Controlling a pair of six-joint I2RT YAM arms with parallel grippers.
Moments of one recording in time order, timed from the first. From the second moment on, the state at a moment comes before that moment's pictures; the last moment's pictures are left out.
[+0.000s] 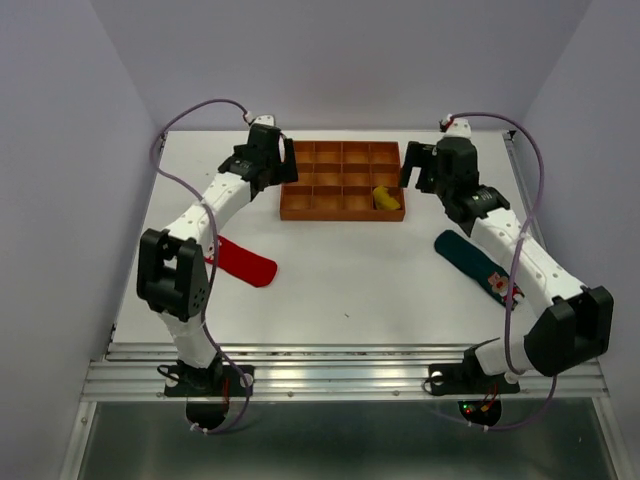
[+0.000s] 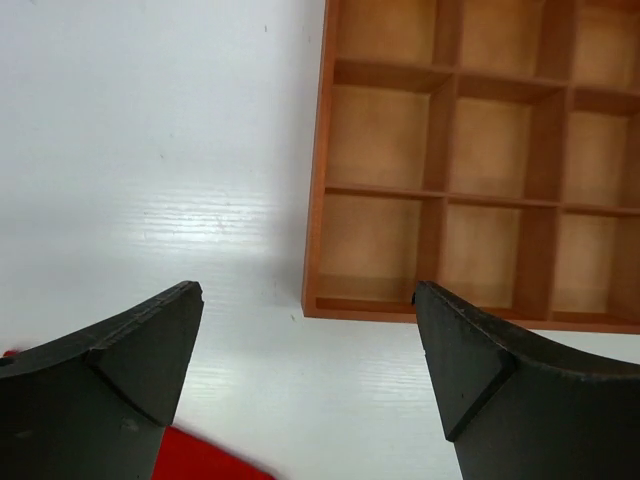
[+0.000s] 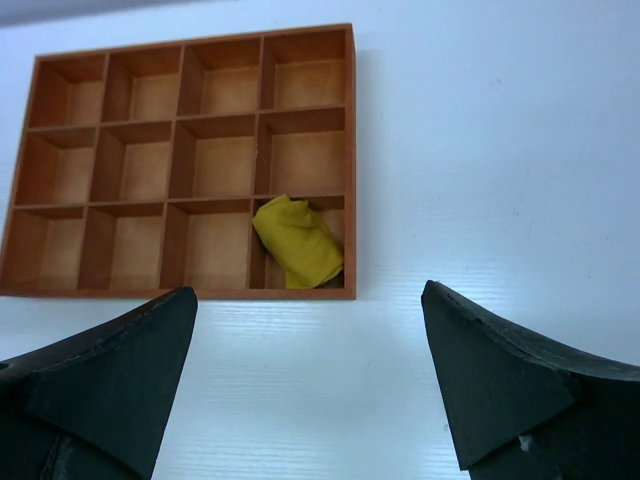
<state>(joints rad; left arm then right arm) -0.37 1.83 1.51 -0.44 -0.25 -0.35 0.34 1.42 1.24 -0.28 0.27 0.28</state>
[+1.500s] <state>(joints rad) -0.56 1.09 0.74 -0.34 -0.28 -0.79 0.07 1.46 0.72 -0.20 0.12 0.74</state>
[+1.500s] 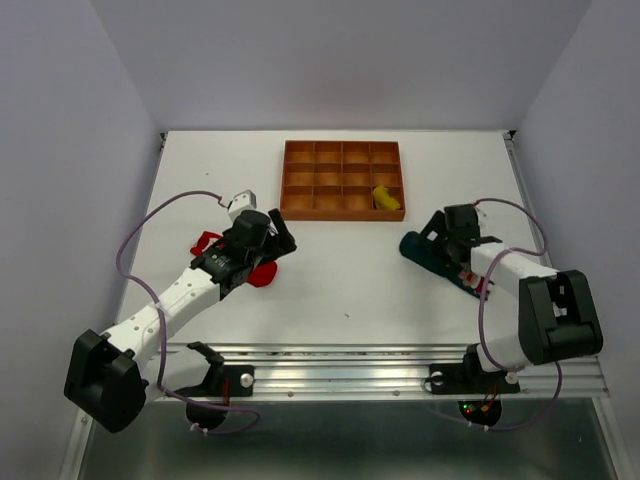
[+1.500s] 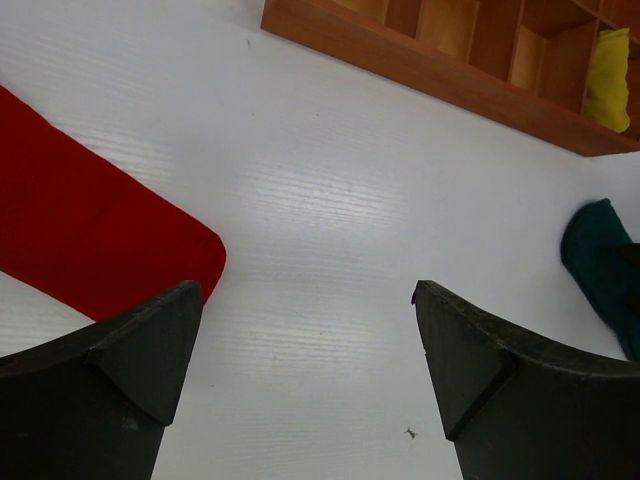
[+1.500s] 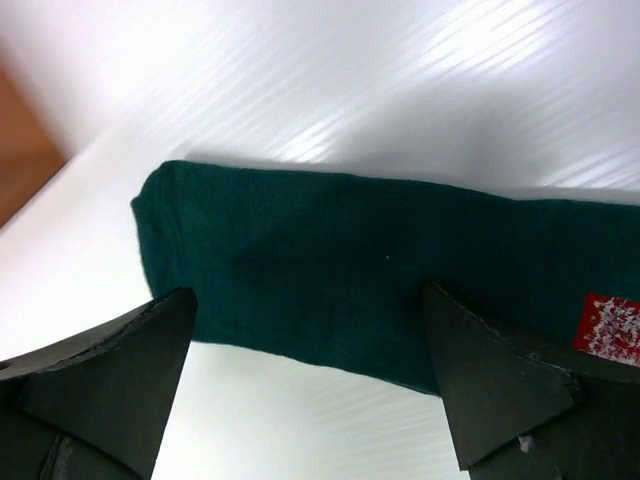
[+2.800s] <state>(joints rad) -0.70 1.46 0.70 -0.04 -0.06 -0.88 0.56 1.52 0.75 -0.12 0.06 0.92</state>
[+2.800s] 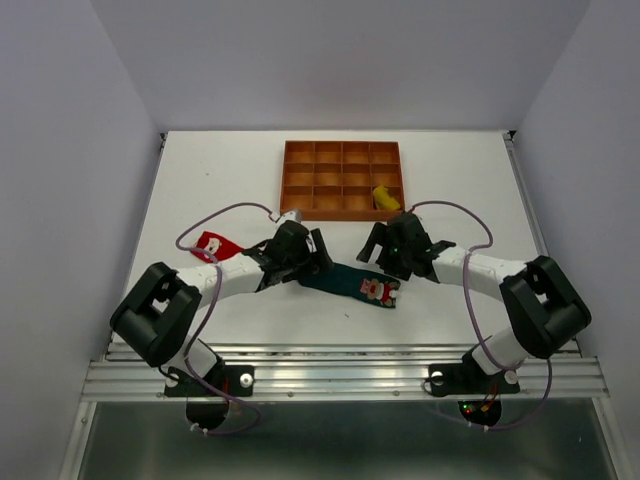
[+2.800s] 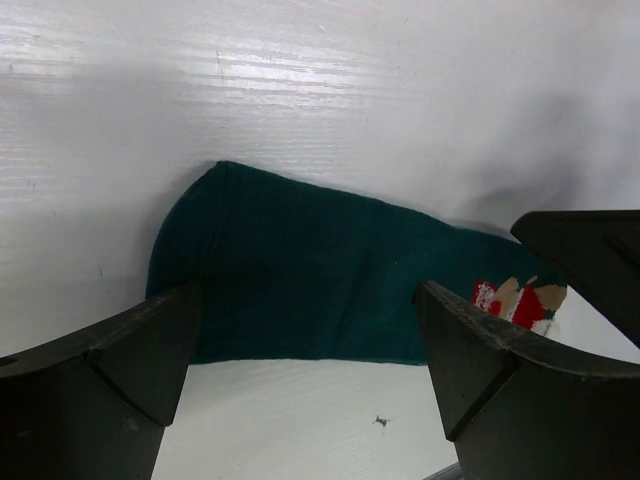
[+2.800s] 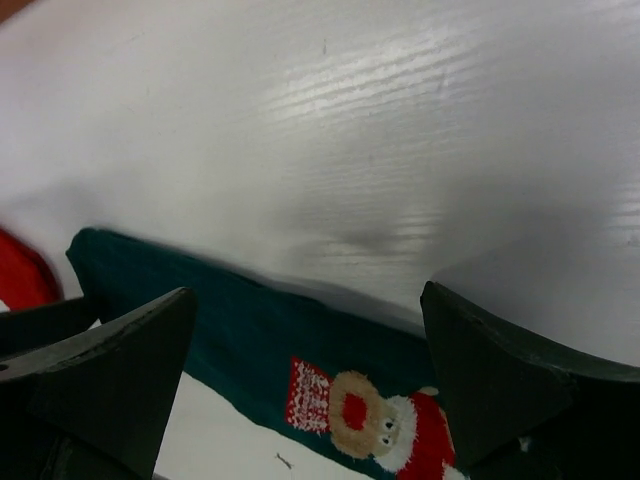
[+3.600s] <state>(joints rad) -0.70 1.83 1.07 -0.05 -0.16 -0.76 0.85 1.44 0.62 0.01 -0.17 0.91</state>
